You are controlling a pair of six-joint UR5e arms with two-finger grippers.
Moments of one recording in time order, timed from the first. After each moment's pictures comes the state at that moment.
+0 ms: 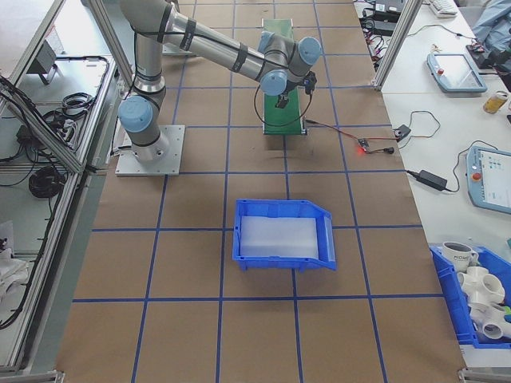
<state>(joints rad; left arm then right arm) -1.46 -1.56 -1.62 -1.62 1.59 0.11 1.49 -1.27 1.71 -1.75 -1.28 -0.07</state>
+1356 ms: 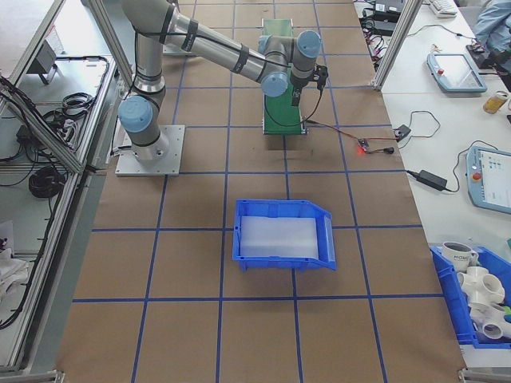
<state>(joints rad) -1.46 -1.57 -1.61 -1.62 1.58 0.13 1.50 -1.26 1.72 -2.01 -1.28 0.11</state>
